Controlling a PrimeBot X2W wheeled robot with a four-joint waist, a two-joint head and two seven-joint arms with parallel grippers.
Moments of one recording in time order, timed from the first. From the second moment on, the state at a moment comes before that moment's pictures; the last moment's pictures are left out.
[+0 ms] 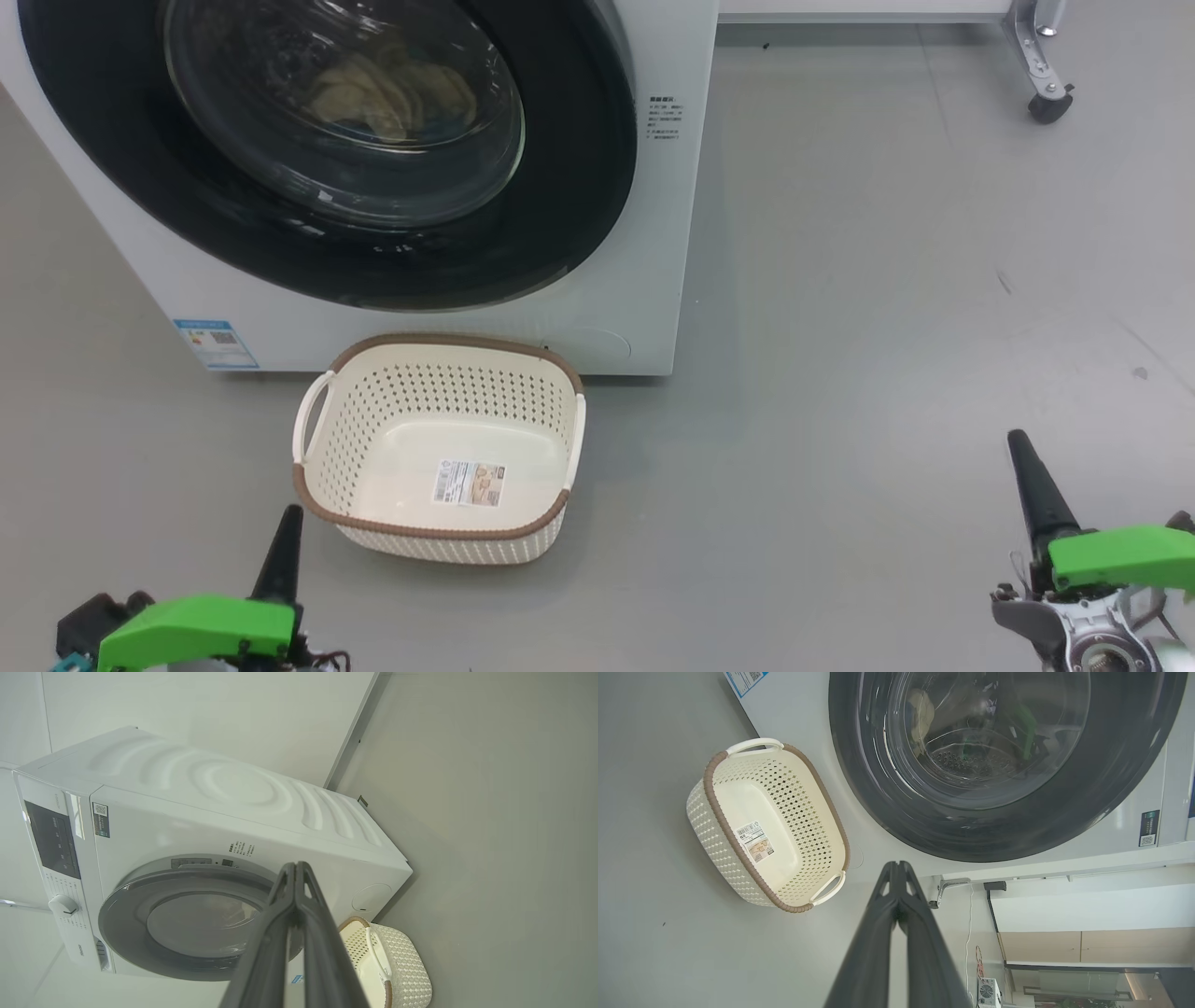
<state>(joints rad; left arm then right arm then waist) -0.06 0.09 -0.06 0.25 -1.29 -0.05 -0.01 0.00 -0.05 -0.09 0.21 1.28 0.13 0.01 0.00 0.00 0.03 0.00</state>
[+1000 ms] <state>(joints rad) -0.06 0.07 0.03 0.27 -1.62 -0.12 0.07 -0.05 -0.05 -0.09 0.27 1.62 0.13 0.08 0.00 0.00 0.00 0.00</state>
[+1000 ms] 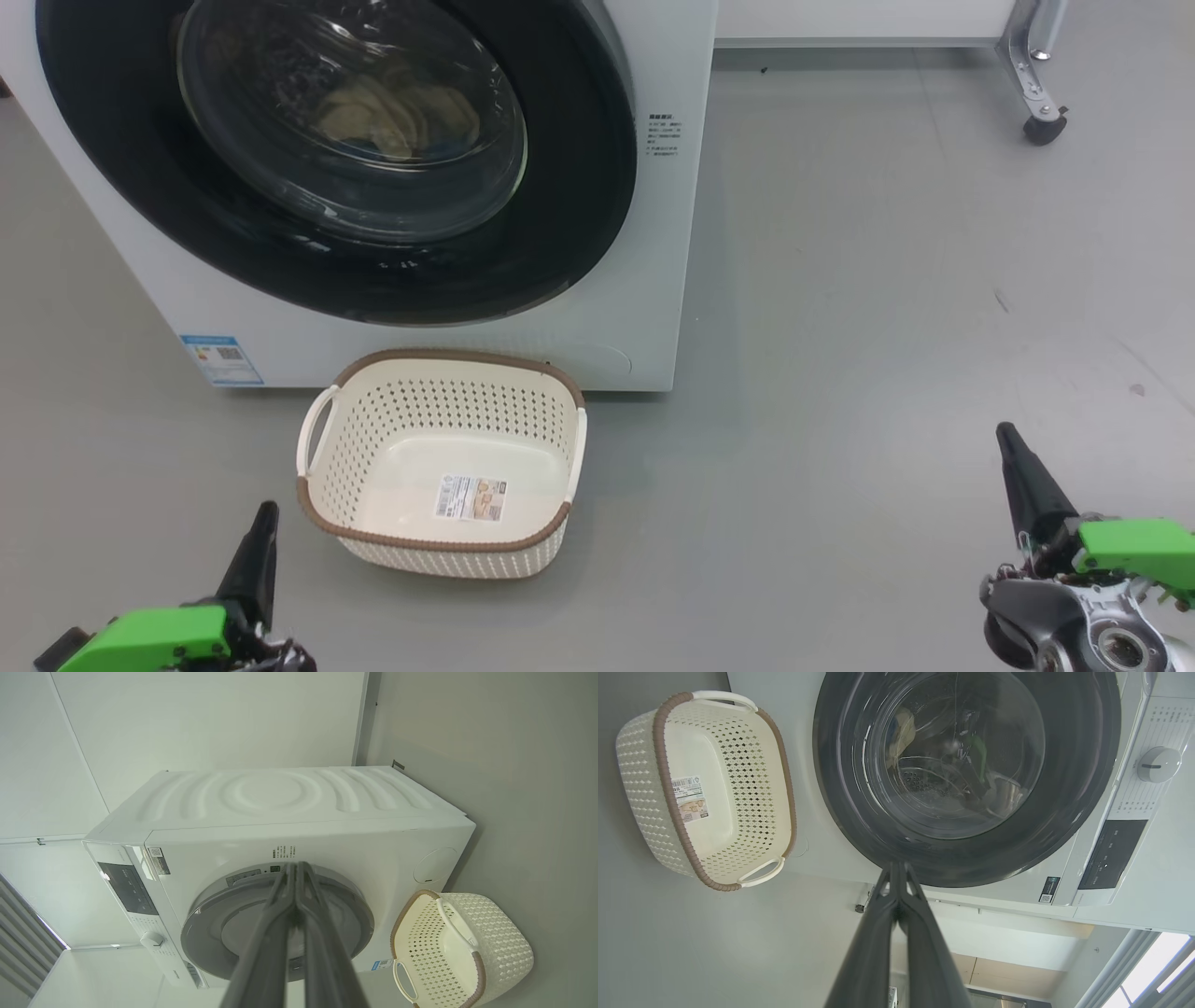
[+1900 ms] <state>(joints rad) -0.06 0.06 0.05 0.27 -1.63 -0.12 0.09 -0.05 -0.05 -0.10 0.27 1.63 0.13 0.09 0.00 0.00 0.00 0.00</state>
